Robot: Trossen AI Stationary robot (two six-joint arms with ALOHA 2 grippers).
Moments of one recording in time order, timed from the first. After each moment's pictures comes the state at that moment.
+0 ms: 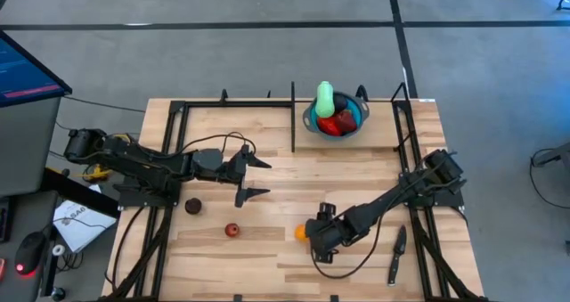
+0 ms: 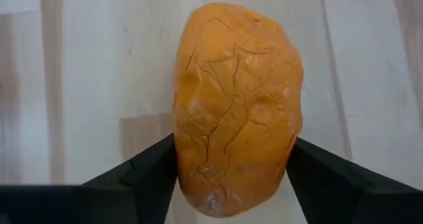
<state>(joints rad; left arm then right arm) -0.07 1.20 0.53 0.47 -0.05 -0.02 0.51 1.89 1.12 -0.41 0.26 0.58</state>
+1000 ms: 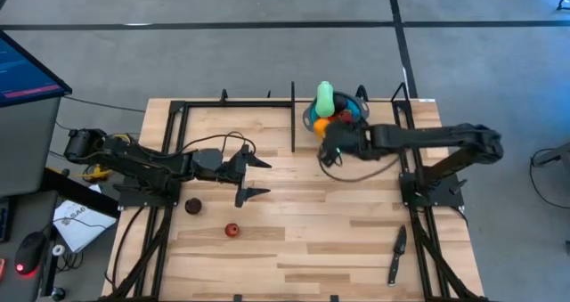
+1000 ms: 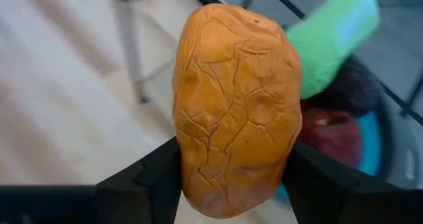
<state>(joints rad) -0.07 1.20 0.53 0.47 -0.05 -0.03 -0.06 1.41 1.17 -0.79 0.62 0.47</state>
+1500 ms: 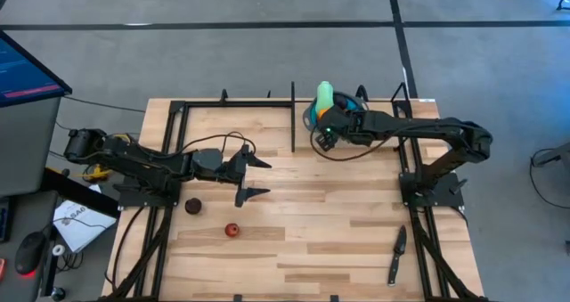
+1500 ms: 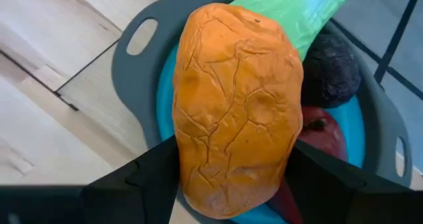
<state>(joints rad) -0.07 1.20 0.53 0.47 -0.05 -0.03 -0.25 1.51 1.17 -0.77 0.57 0.44</state>
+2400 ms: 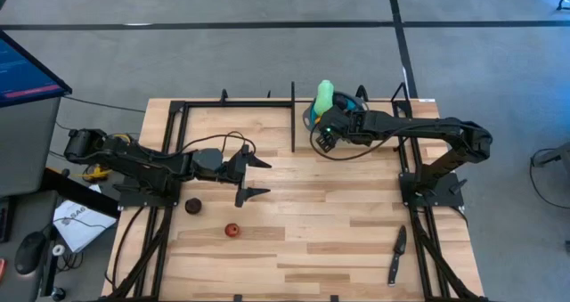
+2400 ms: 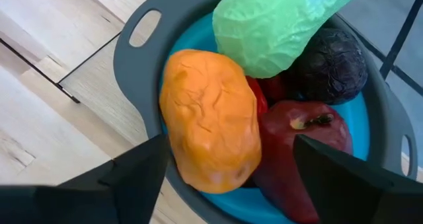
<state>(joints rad) -0.07 1.20 0.53 0.47 -0.05 -0.04 -0.26 1.51 1.17 -0.78 0.55 0.43</state>
